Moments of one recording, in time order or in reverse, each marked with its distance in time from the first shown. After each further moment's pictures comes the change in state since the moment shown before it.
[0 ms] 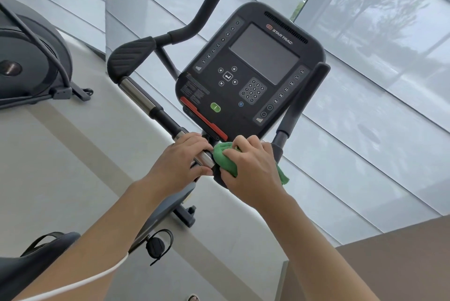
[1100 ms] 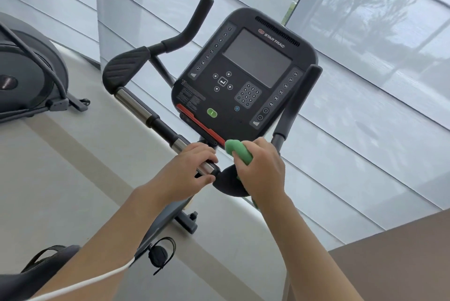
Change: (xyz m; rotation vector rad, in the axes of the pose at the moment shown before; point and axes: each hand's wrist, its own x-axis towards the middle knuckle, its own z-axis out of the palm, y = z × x) left_hand 0.005 0.007 0.002 -0.107 -0.151 0.015; right_hand 0.006 0.014 0.015 0.214 0.185 0.407
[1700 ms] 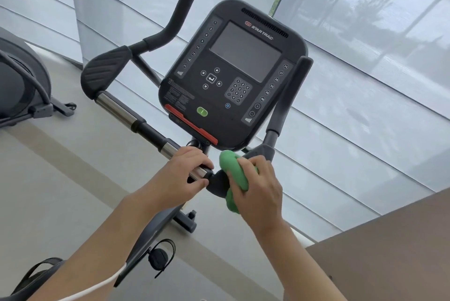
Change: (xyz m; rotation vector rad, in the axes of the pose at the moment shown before) left_hand 0.008 -0.002 0.000 -0.030 -0.041 0.086; right_hand -0.047 0.018 0.015 0.023 0.189 -0.123
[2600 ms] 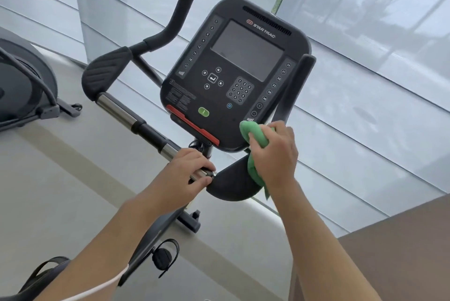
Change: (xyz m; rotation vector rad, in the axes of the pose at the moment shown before) left_hand 0.000 0.011 0.001 0.026 0.019 -0.038; right_hand 0.080 0.034 0.007 -0.031 0.023 0.237
